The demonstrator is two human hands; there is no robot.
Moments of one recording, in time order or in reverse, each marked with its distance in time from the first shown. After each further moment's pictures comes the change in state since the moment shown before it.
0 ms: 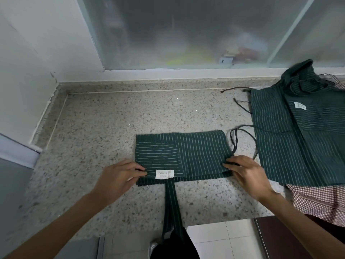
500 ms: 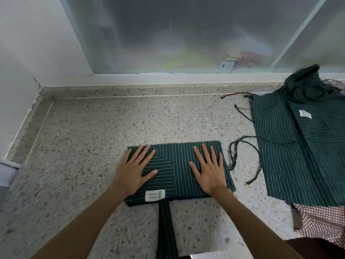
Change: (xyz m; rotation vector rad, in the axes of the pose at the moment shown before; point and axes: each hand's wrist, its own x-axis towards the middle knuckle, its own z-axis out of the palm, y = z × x) left_hand 0.082 -0.029 0.067 0.284 -0.287 -0.280; right_hand 0.097 -0.051 0.070 0.011 -0.277 0.412
